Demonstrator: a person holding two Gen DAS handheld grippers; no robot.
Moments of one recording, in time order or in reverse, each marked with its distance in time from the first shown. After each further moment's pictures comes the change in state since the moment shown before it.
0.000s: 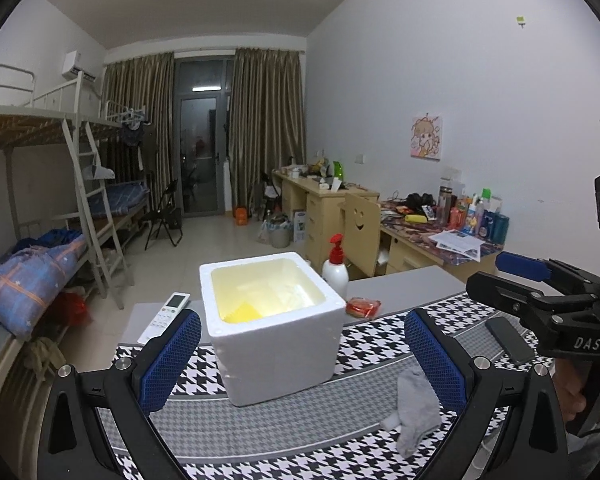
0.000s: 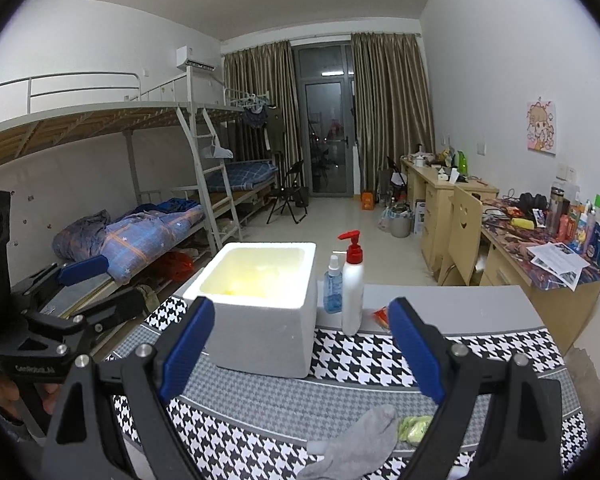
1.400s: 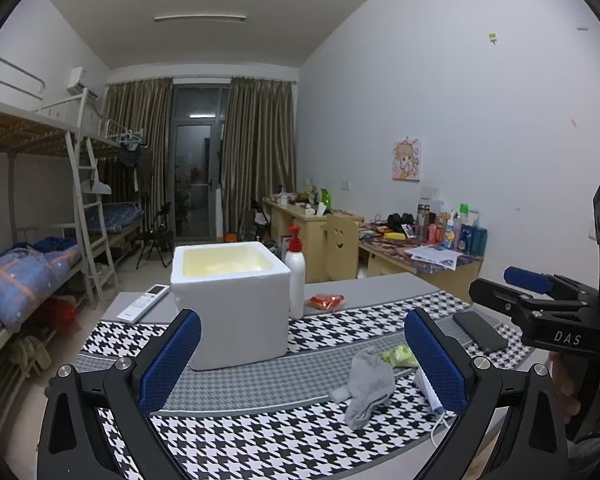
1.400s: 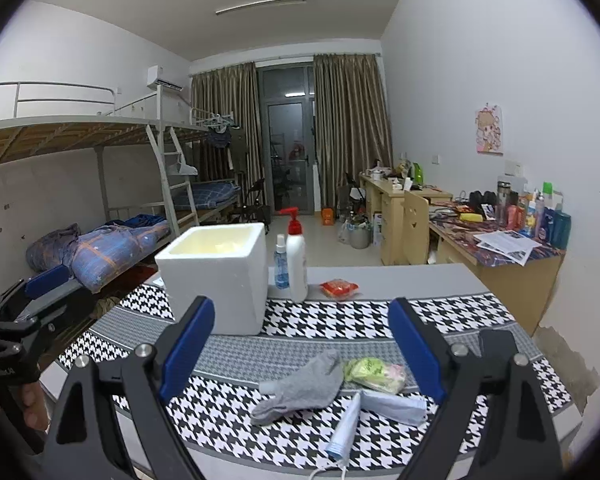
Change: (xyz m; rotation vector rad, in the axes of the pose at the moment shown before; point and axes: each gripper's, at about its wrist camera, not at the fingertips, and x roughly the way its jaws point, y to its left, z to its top) left arm -0.050 -0.064 -0.080 -0.002 -0.121 -0.022; right arm -0.071 -0.029 -0.086 0.021 -0.079 -0.159
